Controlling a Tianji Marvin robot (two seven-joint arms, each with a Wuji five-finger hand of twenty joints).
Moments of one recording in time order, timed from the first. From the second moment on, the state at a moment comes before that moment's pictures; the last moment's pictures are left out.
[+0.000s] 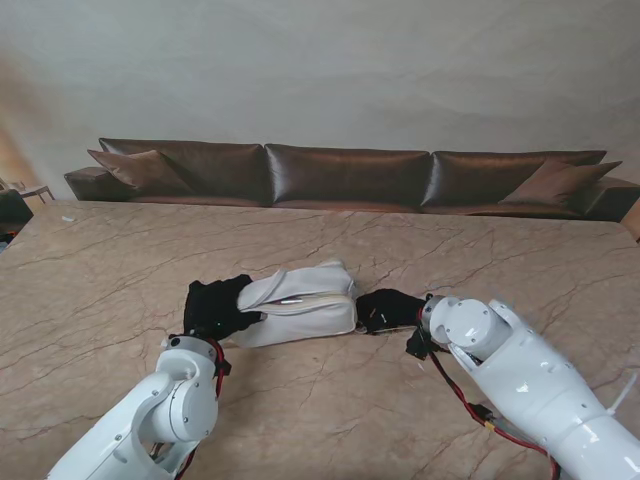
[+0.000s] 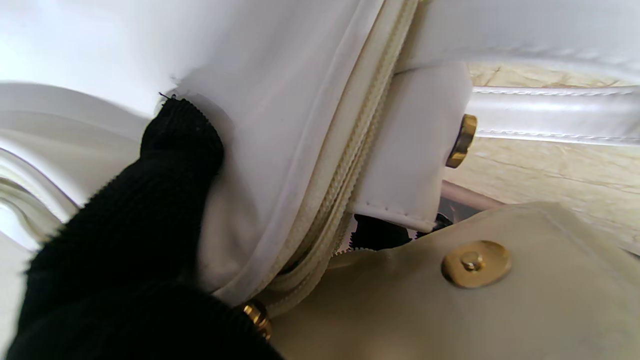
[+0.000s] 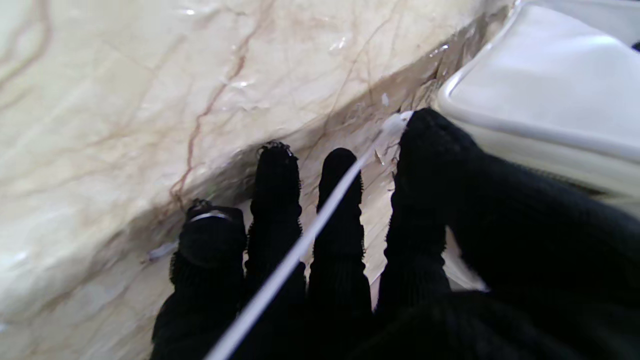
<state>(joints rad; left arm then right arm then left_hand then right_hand) 1.56 -1.15 -1.08 -1.62 0.76 0.30 0.30 -1.13 -1.10 0.93 -1.09 -0.11 -0.06 0.41 0.81 -0.59 0.54 -0.34 0.62 -0.19 1.05 0.99 0.94 -0.12 0.58 1.06 0.87 0.20 0.81 1.00 0.11 0.24 1.08 0.83 0.49 -0.75 1.26 -0.29 0.78 -0.30 0.98 0.54 0.74 -0.05 0.83 0.67 0.66 0.07 0.84 0.93 0.54 0.10 1.49 1.01</state>
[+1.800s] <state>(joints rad) 1.50 -1.15 -1.03 -1.52 0.82 0.26 0.32 -1.23 -1.11 1.10 -1.12 0.24 0.17 0.63 0.77 -0.70 0.64 -0.34 0.73 -0.14 1.14 0.77 1.02 -0.11 0.65 0.86 1.00 0.24 0.81 0.97 0.35 0.33 1.24 0.85 0.59 -0.81 1.42 -0.22 0.90 -0.14 1.01 0.67 1.00 0.04 0.96 0.81 0.88 0.15 1.19 1.09 0.70 0.13 1.71 1.01</state>
